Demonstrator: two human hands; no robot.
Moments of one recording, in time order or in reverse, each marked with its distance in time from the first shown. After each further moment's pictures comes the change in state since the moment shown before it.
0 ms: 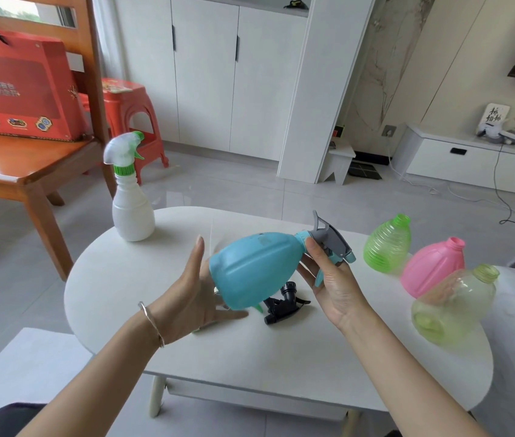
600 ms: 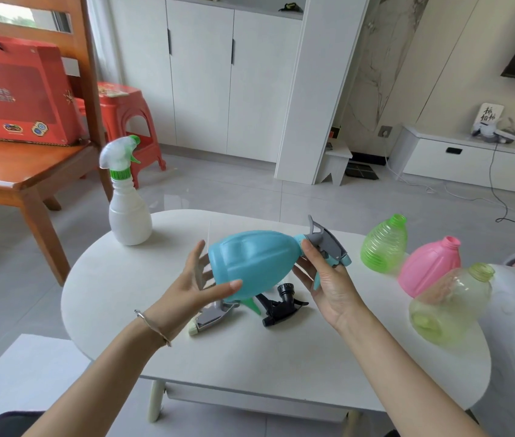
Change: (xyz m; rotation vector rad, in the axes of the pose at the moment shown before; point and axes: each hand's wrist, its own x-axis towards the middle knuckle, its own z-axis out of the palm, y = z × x) left_hand -0.001 -0.005 0.000 0.219 0.180 0.261; right_hand 0.003 0.003 -0.003 -0.007 0.052 0.036
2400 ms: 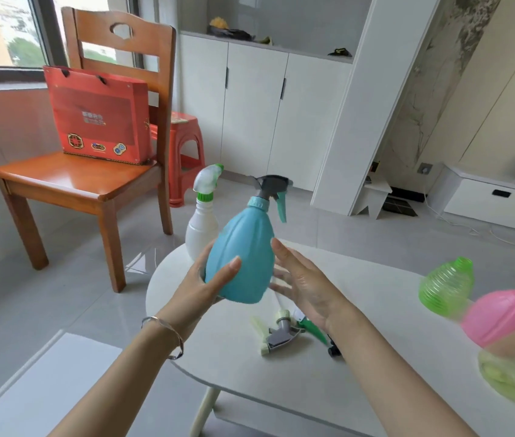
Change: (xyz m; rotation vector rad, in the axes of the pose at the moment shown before) left_hand -0.046 0.055 -0.080 -0.007 0.178 0.145; right_hand -0.003 0.025 0.149 -0.413 -0.335 0.194
